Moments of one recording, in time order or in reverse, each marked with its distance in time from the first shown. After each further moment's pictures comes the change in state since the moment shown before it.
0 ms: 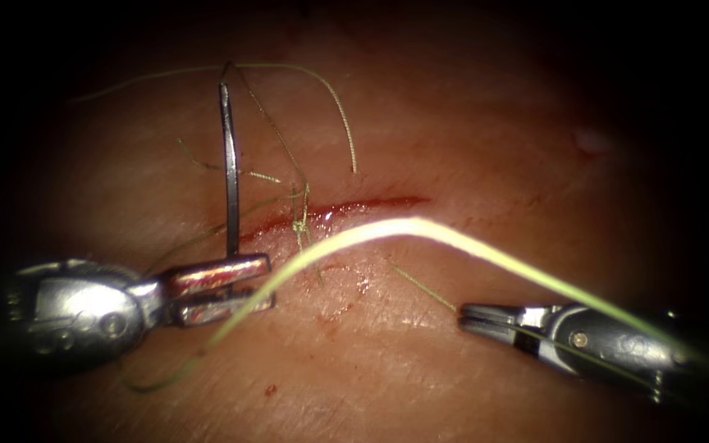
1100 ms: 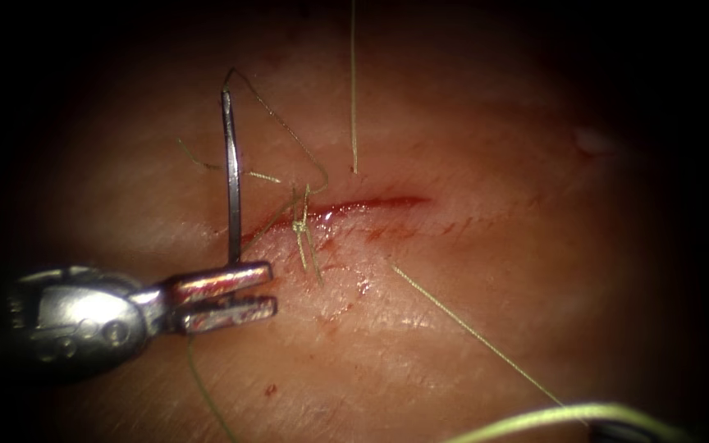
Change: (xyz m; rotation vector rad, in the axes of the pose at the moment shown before) right arm -0.002 -0.008 -0.011 0.034 -0.056 -0.034; left arm 0.000 0.000 0.000 0.002 -0.004 0.002
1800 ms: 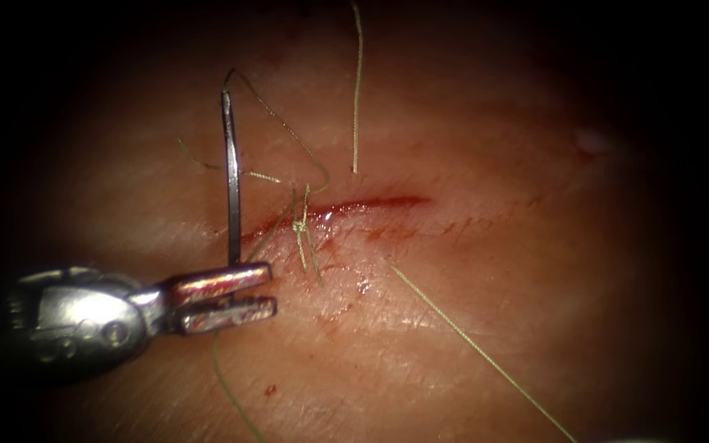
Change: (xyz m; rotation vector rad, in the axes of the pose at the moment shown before) right arm -0.001 -0.005 -0.004 0.108 -0.023 0.004; left arm 0.000 0.000 0.000 -0.002 -0.003 0.000
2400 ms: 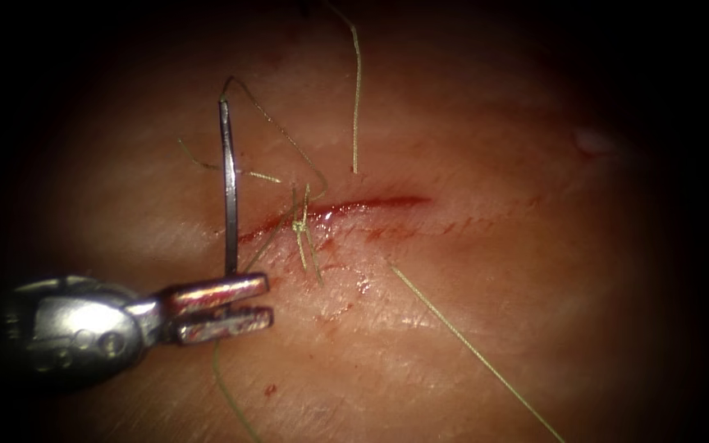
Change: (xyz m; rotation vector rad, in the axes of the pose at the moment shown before) right arm 0.000 -0.002 0.000 0.052 -0.015 0.008; left arm 0.000 0.000 0.000 0.000 0.000 0.003
